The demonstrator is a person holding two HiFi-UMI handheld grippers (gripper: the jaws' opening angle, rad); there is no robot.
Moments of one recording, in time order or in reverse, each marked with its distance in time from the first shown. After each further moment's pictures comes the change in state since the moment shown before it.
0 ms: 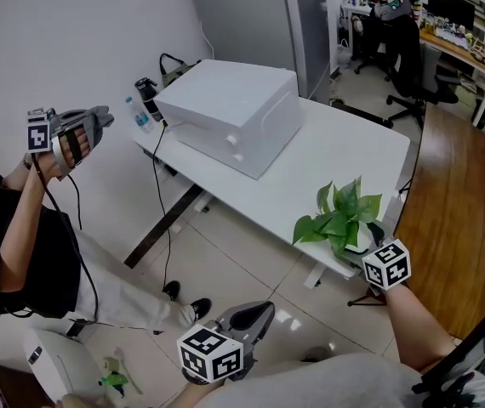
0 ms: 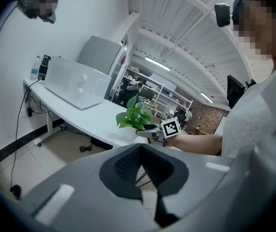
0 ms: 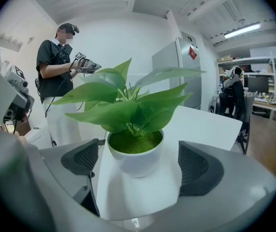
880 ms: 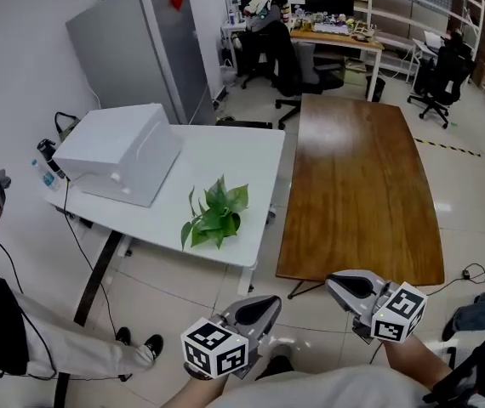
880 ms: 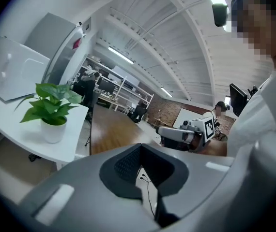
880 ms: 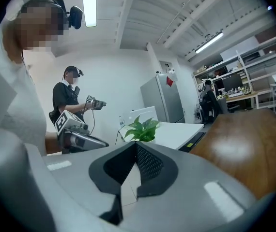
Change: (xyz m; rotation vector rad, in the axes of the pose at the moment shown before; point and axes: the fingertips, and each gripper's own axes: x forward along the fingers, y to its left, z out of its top) left arm 0.092 -0.201 -0.025 0.144 0.061 -0.463; right arm -0.317 0.088 0.014 0.170 -0.272 -0.057
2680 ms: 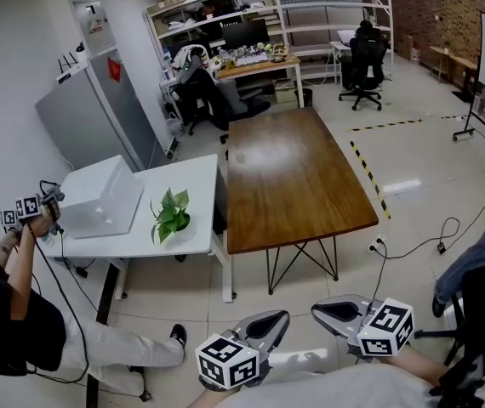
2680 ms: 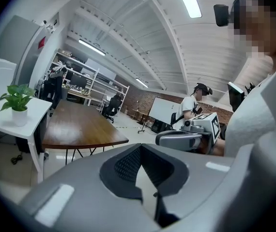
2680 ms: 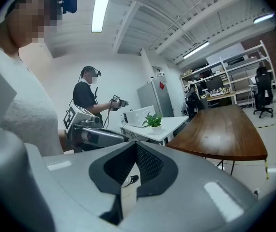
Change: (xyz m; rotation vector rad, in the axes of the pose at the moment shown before) left arm -0.073 -0.314 -0.085 0.139 0.099 -0.227; right arm -0.259 0.233 -0.037 0.056 0.026 -0.153
